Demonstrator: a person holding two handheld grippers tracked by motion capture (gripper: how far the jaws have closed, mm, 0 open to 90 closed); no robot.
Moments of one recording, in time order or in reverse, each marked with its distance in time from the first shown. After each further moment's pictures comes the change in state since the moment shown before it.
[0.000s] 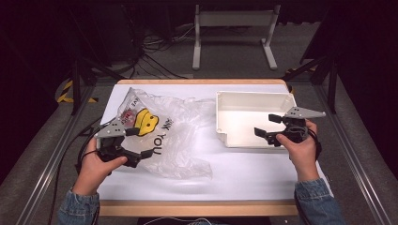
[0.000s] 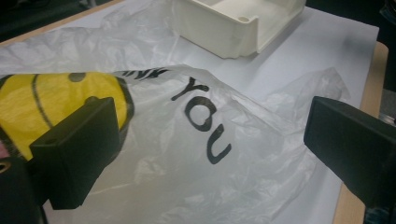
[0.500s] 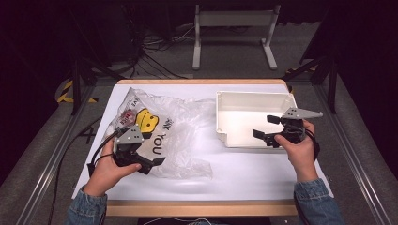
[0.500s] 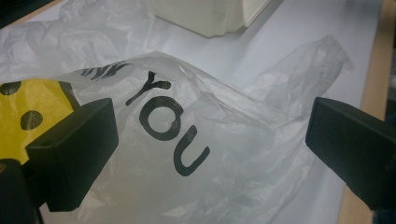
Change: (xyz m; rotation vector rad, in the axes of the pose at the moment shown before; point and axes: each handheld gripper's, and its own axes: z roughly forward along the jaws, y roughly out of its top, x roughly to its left) left arm -0.018 0.004 0.029 0.097 0.020 0.112; right arm 0.002 -0.001 0.004 0.019 0.014 -0.005
